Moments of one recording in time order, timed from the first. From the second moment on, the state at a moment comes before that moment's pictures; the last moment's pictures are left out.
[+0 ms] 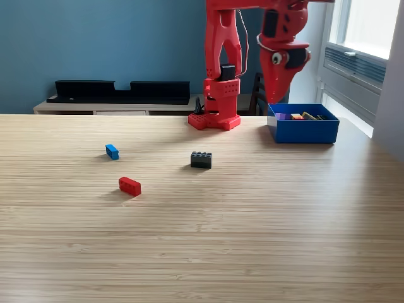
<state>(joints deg) -27.1 98.7 88.9 96.3 8.7</state>
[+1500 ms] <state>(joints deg) -5.4 98.7 85.2 94.6 3.7</state>
